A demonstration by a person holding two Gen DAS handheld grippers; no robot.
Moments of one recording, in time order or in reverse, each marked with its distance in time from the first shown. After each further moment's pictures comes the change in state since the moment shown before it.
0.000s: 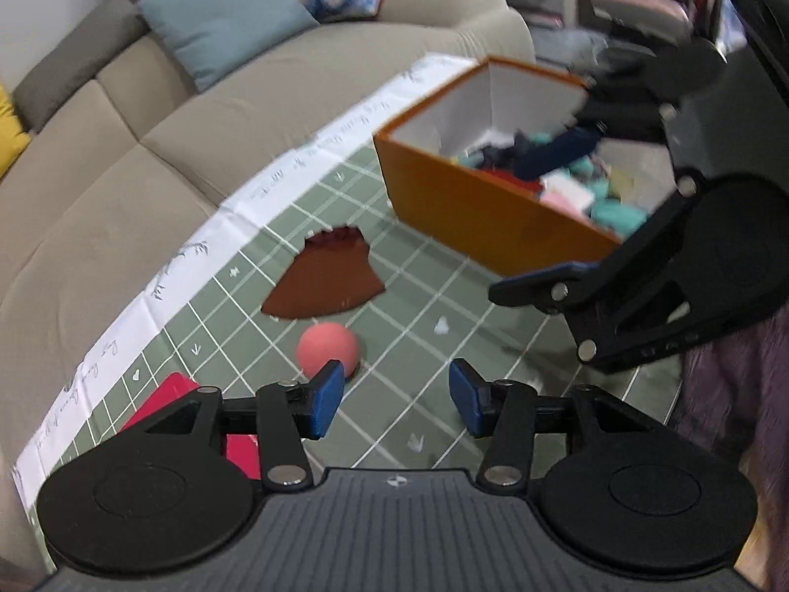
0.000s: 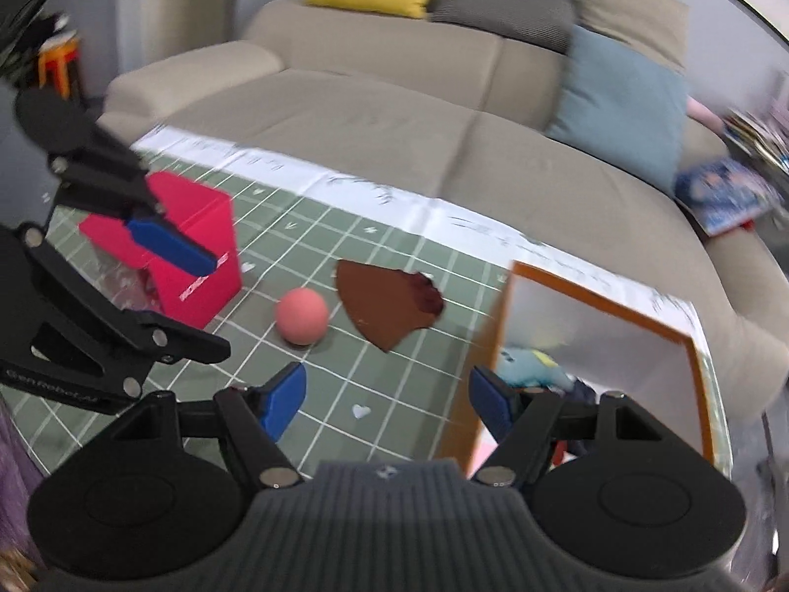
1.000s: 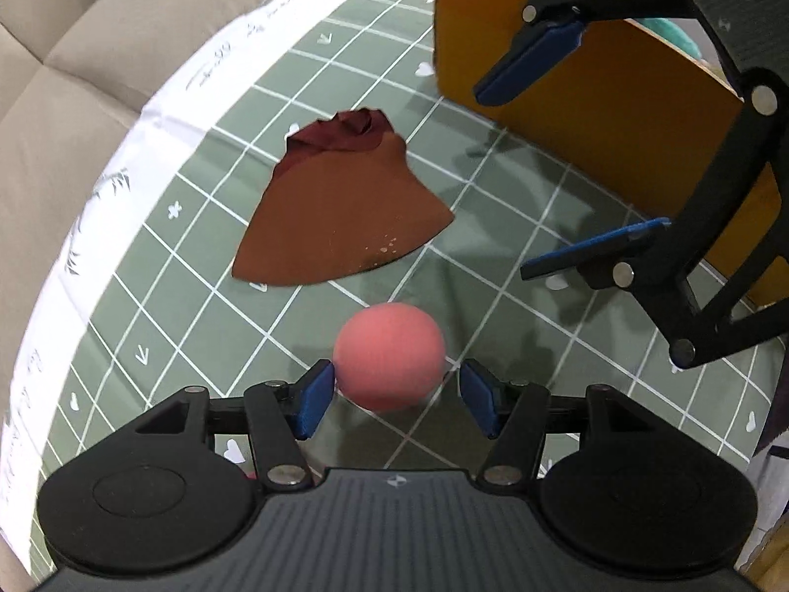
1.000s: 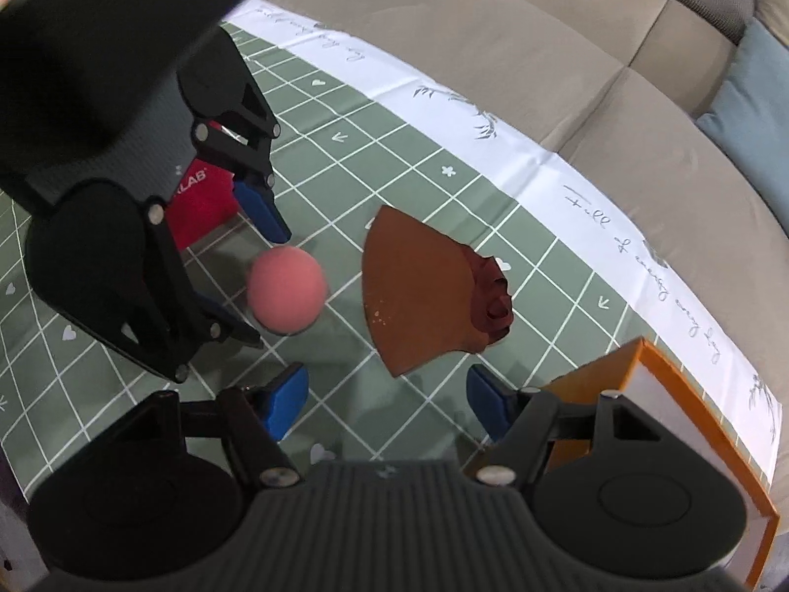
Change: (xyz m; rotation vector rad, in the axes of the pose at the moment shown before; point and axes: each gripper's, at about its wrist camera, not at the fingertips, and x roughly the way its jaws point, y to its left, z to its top) left arm 0.157 0.070 0.020 0.074 0.317 -0.133; right arm 0.147 -0.023 0.053 -0.278 0.247 0.227
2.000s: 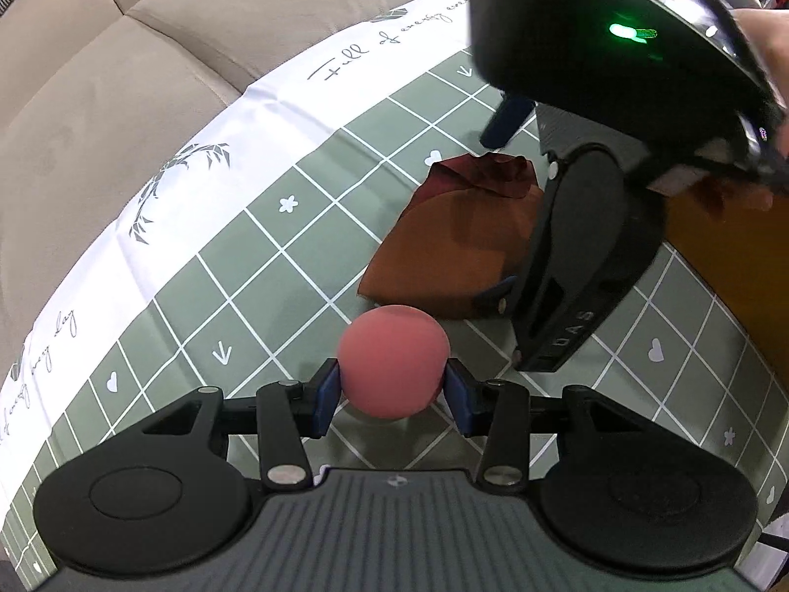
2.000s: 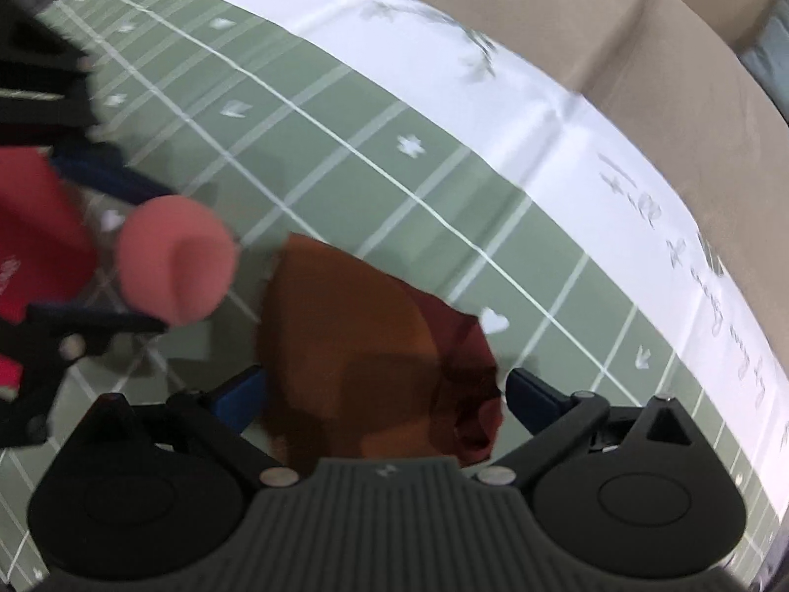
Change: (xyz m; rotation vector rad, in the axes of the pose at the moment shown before) left arm -0.007 0.071 0.000 -0.197 -0.085 0.027; right arm 0.129 -0.051 0.080 0.067 0.258 0.013
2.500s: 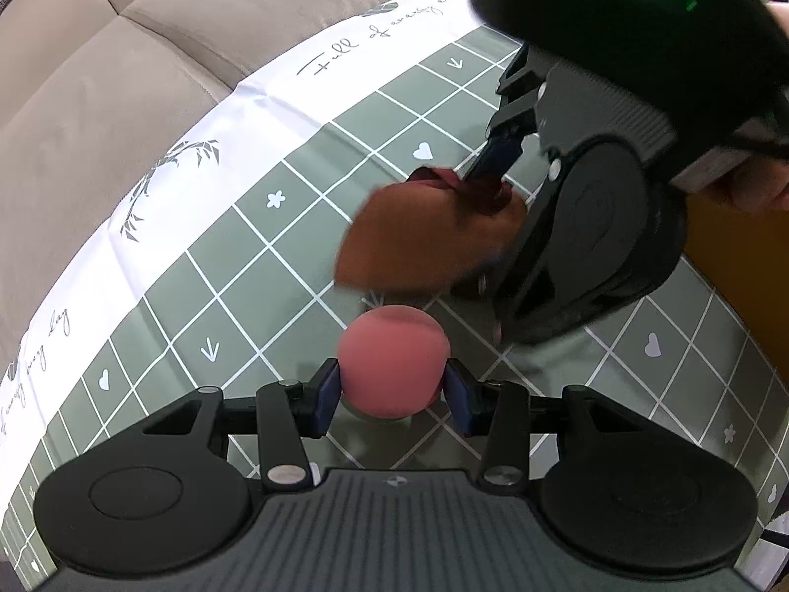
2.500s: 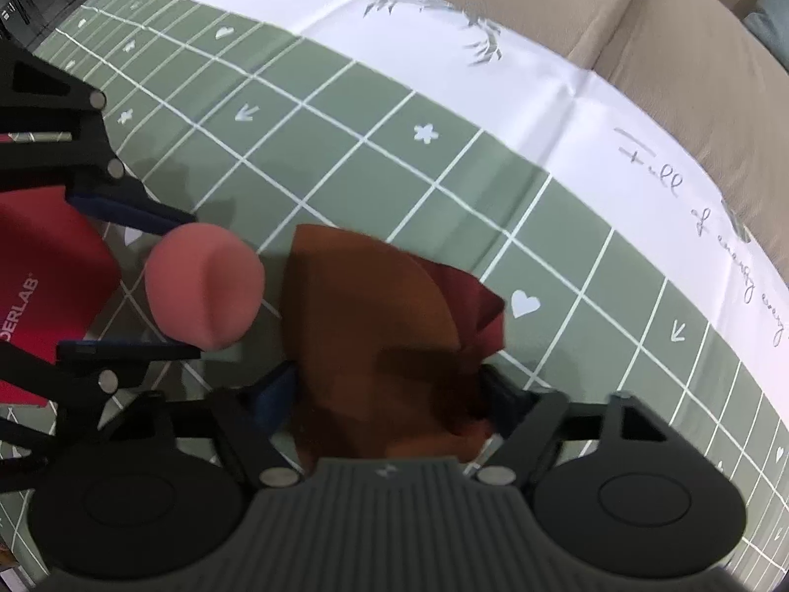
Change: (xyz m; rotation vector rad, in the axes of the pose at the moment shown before) left arm 0.004 -0.010 -0.002 0.006 0.014 0.008; right arm -0.003 0.002 -0.007 0.058 -0.026 0.085
